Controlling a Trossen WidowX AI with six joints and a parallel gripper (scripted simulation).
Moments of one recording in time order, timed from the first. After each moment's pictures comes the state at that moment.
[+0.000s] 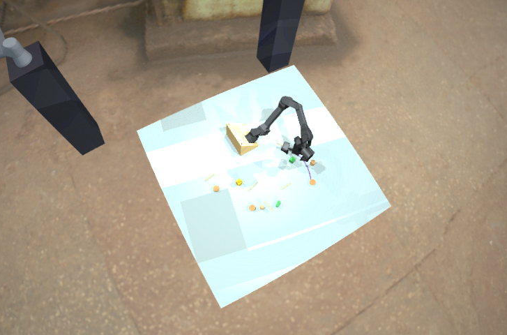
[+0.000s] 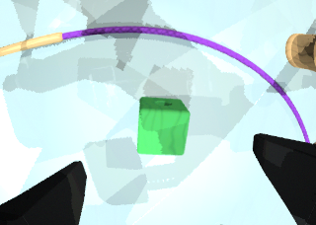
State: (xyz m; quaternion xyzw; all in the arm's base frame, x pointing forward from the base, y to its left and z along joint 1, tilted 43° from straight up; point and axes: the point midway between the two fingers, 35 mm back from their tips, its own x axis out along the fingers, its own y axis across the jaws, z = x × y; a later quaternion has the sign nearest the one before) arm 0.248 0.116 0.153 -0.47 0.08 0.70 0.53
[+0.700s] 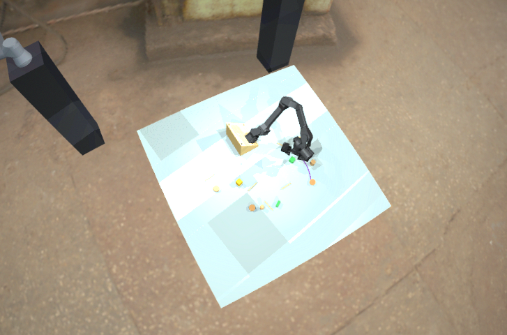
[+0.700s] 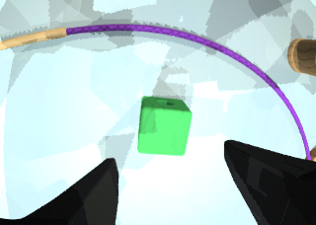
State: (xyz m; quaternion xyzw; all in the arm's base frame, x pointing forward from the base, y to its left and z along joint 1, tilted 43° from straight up) arm 0.248 0.115 0.151 -0.48 0.06 0.70 0.52
